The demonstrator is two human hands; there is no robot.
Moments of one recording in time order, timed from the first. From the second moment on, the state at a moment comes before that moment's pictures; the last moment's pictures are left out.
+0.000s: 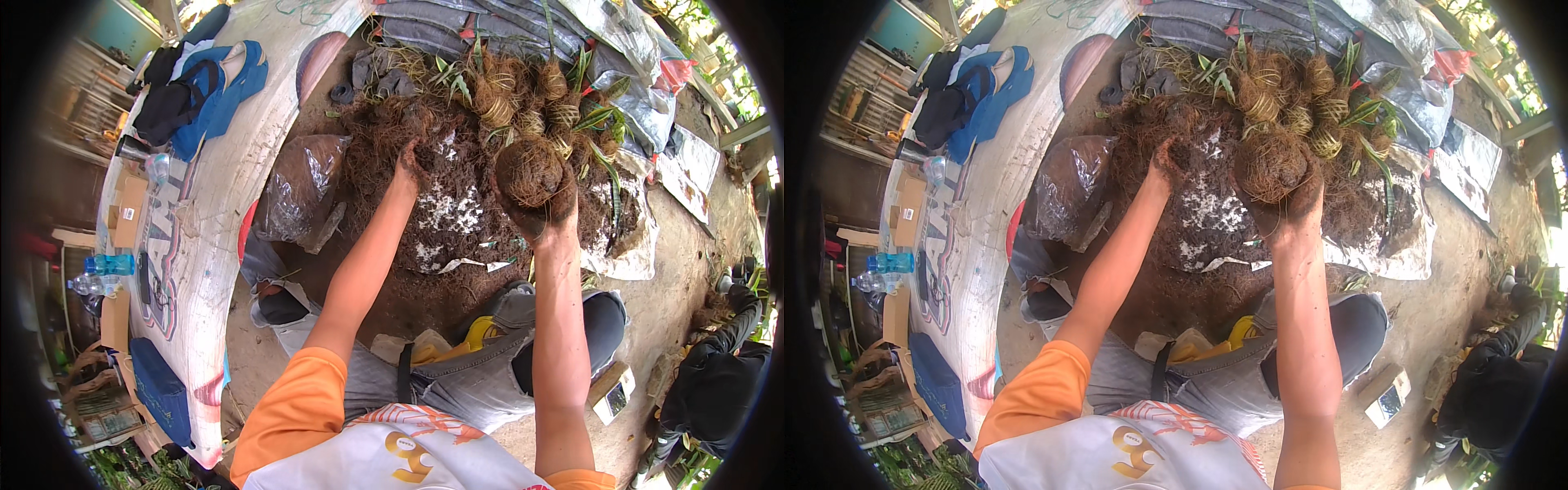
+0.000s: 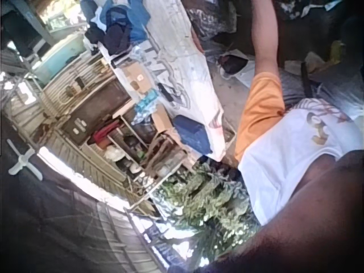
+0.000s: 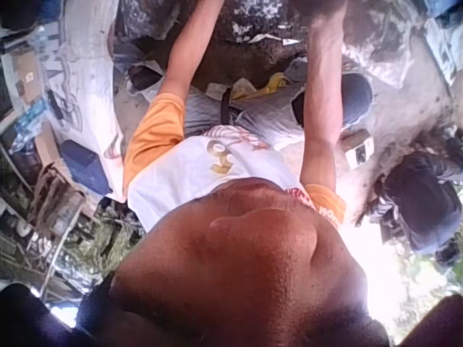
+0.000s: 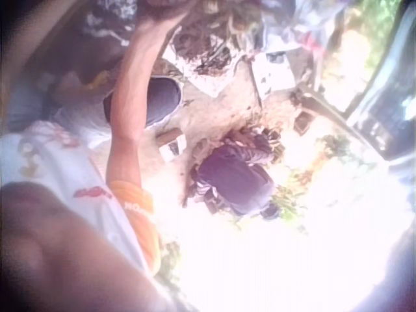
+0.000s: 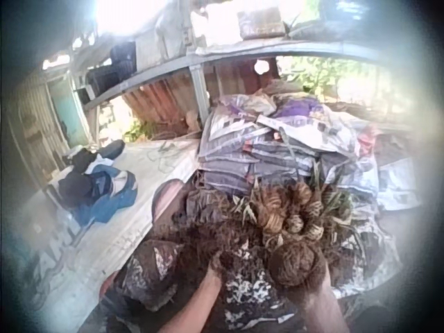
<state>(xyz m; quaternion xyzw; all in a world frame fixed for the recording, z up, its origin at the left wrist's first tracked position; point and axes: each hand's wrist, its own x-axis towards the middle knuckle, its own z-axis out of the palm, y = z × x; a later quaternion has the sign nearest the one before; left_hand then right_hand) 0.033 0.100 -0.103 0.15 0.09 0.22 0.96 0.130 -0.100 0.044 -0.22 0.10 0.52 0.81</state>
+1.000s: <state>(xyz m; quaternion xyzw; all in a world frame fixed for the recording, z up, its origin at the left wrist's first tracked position) 0.043 0.004 0.061 0.77 0.07 0.37 0.51 0.121 -0.085 0.022 -0.19 -0.01 0.50 0.84</state>
